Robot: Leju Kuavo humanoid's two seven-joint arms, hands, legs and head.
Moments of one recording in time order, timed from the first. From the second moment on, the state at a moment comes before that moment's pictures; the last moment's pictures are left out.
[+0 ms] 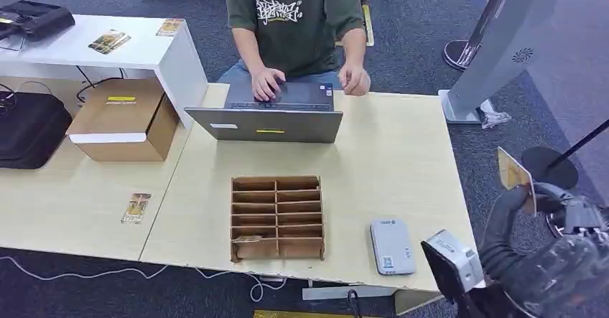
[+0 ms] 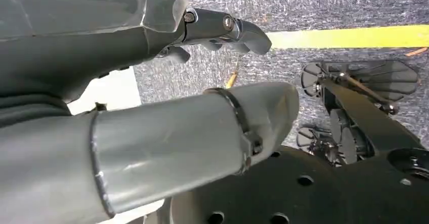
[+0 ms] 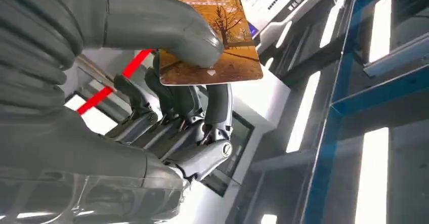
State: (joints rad) left arm -0.04 -0.22 1.54 -0.46 -1.42 -0.43 -0.09; right arm 0.22 0.29 0.02 -2.19 1.34 -0.67 -0.09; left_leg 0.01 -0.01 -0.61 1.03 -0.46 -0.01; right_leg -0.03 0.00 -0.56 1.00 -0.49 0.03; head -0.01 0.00
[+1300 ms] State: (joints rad) left arm -0.07 -0.07 1.44 -0.28 -1.55 -0.36 -0.09; right arm -0.70 0.15 0.35 -1.10 1.49 -0.67 0.29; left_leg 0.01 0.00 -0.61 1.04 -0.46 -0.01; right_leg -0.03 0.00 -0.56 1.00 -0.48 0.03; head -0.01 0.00
